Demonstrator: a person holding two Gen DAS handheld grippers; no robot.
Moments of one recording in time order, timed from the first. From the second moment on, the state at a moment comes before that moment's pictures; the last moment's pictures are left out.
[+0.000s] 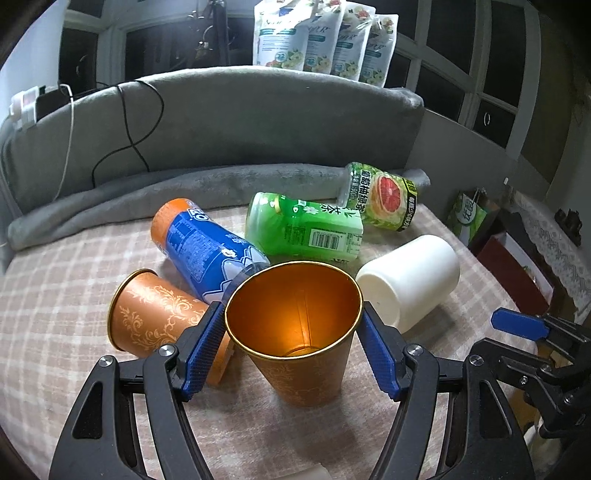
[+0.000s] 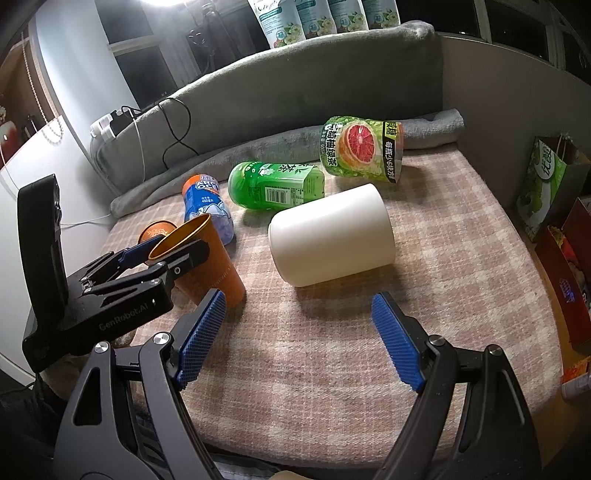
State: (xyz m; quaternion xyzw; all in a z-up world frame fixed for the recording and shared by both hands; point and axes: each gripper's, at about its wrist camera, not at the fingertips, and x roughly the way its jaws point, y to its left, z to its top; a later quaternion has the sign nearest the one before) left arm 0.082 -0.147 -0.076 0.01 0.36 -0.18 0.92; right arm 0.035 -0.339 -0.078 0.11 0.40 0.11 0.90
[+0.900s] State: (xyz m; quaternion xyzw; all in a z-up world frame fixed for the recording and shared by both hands) left arm 0.068 -0.144 -0.077 -0.01 0.41 -0.22 0.89; right arm 0.024 -0.335 -0.070 0.11 0.39 0.11 0.91
